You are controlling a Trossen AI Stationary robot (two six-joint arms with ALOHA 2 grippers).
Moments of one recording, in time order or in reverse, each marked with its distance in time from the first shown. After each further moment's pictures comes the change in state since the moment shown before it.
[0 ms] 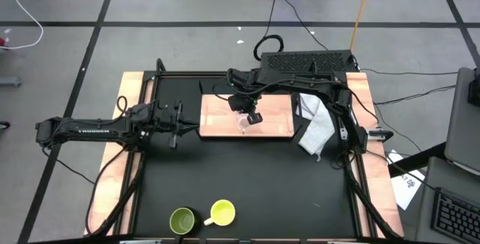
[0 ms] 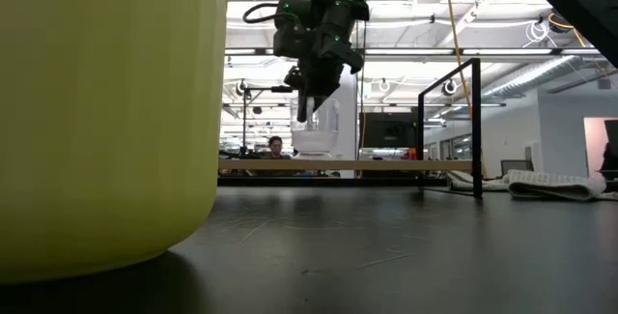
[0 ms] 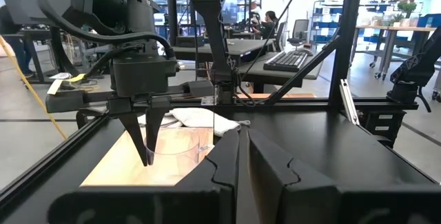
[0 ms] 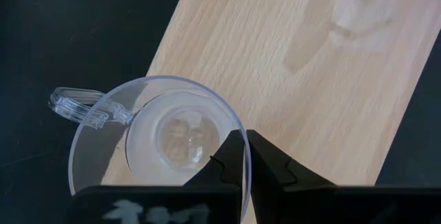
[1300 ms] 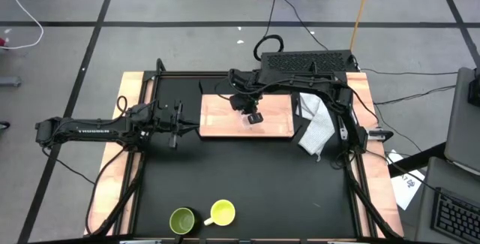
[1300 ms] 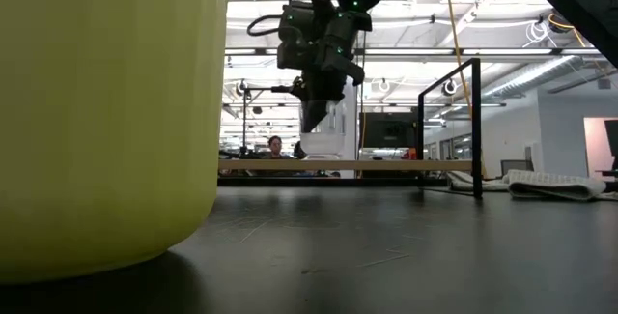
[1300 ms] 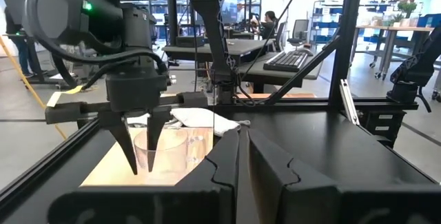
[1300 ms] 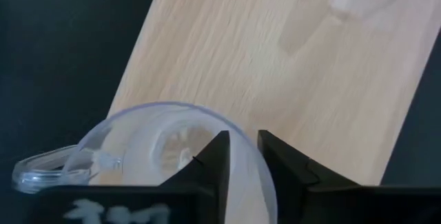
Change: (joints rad) left arm 0.000 0.000 0.000 0.000 0.000 0.000; right arm -0.023 -0.008 -0.077 0.066 0.006 0.018
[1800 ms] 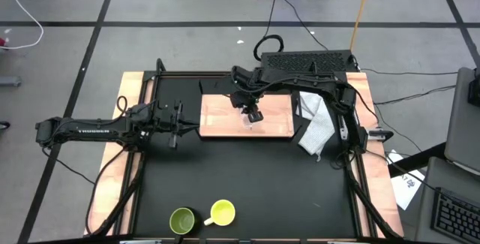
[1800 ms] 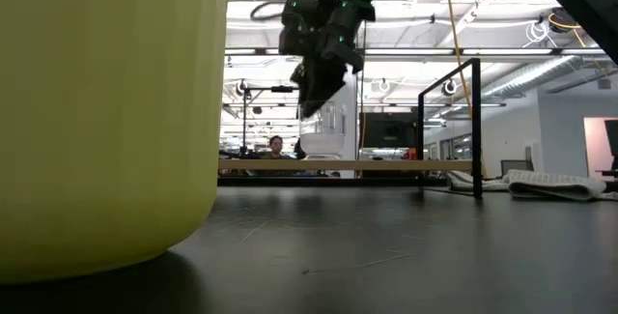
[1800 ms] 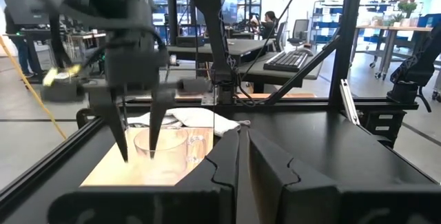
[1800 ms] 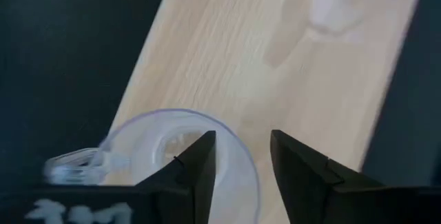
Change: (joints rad) left arm 0.000 0.000 0.000 0.000 0.000 0.000; right arm 0.001 -0.054 0.002 0.009 -0.001 0.014
